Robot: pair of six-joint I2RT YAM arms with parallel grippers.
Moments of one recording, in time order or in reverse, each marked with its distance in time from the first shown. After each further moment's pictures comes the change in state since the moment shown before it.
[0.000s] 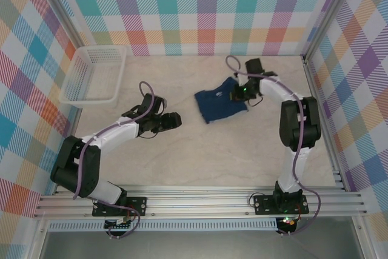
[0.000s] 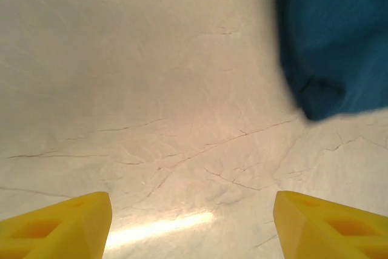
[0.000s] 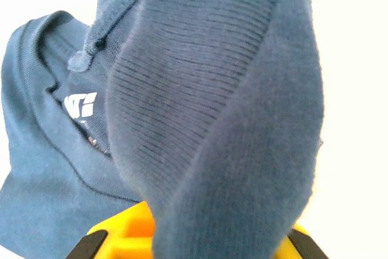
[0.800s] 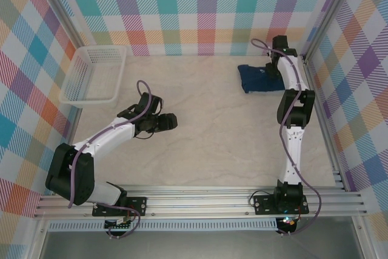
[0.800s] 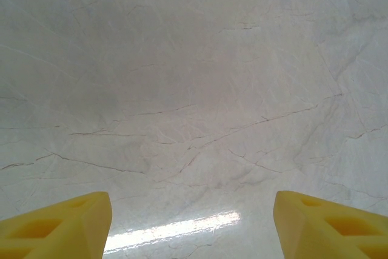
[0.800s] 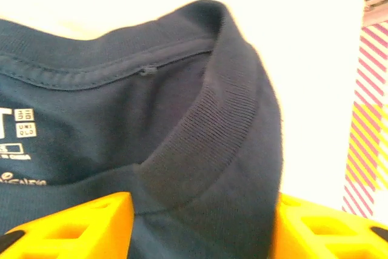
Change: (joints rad) left arm 0.000 -0.061 0.025 -0.126 -0.068 0.056; right arm -0.219 0.550 0.878 -0.278 0.580 -0.303
